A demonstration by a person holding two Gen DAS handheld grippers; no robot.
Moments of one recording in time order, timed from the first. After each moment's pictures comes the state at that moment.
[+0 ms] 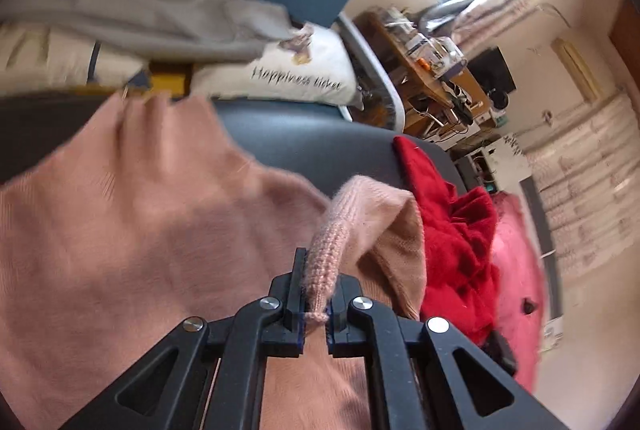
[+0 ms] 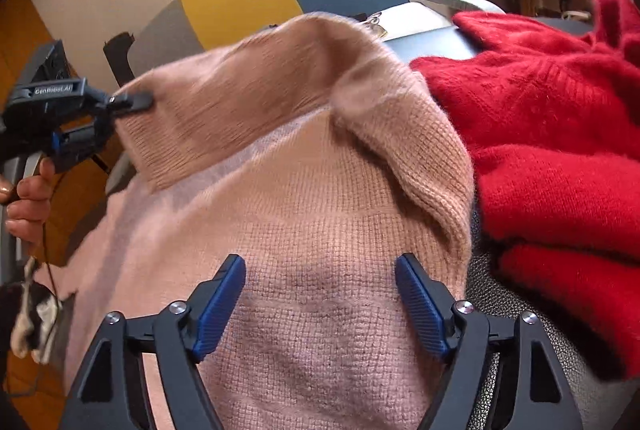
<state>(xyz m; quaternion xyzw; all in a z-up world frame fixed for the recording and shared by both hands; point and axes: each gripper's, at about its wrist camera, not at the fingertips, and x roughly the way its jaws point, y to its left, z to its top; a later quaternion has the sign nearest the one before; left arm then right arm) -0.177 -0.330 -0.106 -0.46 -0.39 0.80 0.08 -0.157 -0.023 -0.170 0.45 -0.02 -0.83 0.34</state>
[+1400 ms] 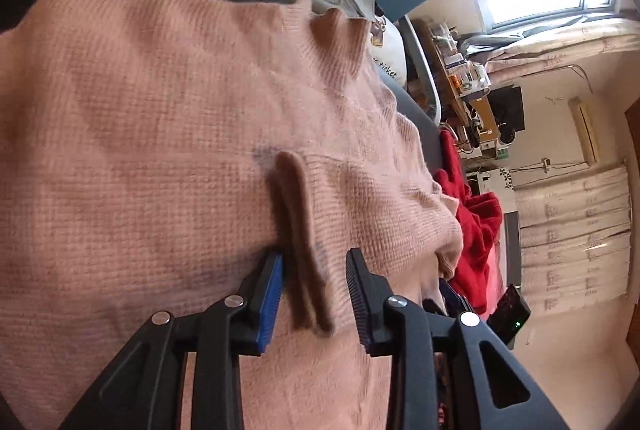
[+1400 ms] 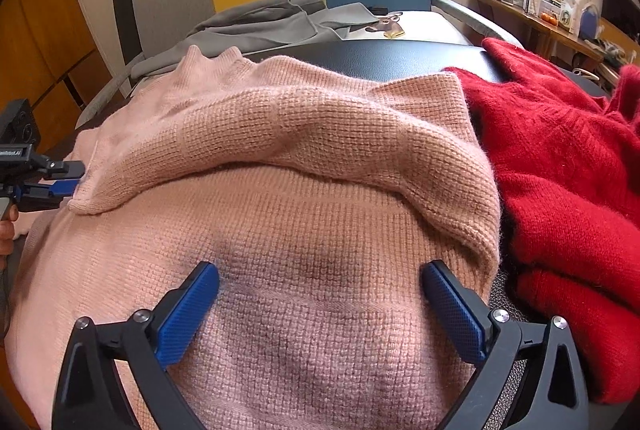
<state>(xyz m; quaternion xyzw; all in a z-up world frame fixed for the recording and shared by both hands) -0.061 -0.407 -0.192 -0.46 -0.44 0.77 0.04 -0.147 -0.059 -0.178 0.44 0.09 -0.84 0.31</state>
